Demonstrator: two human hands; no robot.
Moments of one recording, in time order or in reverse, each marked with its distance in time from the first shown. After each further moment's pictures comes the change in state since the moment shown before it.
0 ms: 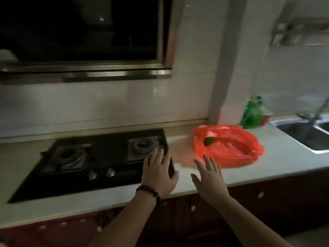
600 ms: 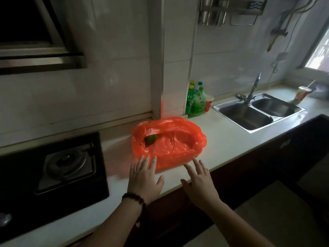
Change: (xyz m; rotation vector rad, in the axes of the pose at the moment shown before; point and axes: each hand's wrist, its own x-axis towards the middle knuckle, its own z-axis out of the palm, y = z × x) left_hand 0.129 0.163 0.133 -0.078 -0.106 0.183; right_hand 0.036 0.216 -0.015 0.050 -0.016 0.245
